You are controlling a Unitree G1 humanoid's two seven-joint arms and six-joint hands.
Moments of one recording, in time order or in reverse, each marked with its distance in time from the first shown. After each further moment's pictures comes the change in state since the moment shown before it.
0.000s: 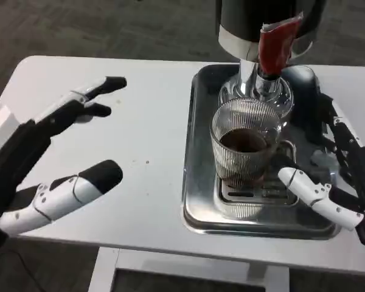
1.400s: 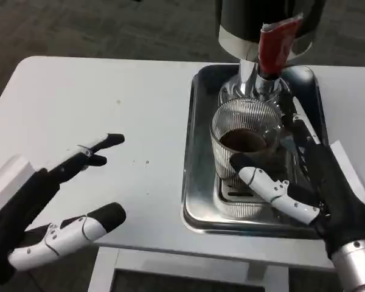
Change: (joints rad) left arm 0.119 0.023 -0.051 0.057 0.062 -0.021 0.009; right arm -0.097 0.057 0.104 0.217 0.019 -0.156 -0.081
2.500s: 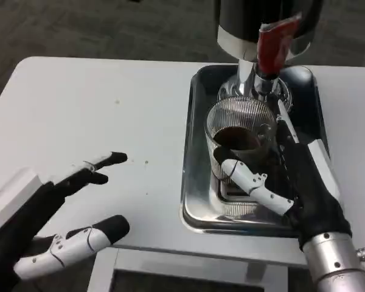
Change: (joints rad) left arm 0.029 0.023 -0.023 0.001 0.025 0.032 -0.009; right arm -0.082 0.065 0.062 0.142 -0.020 0.001 -0.086
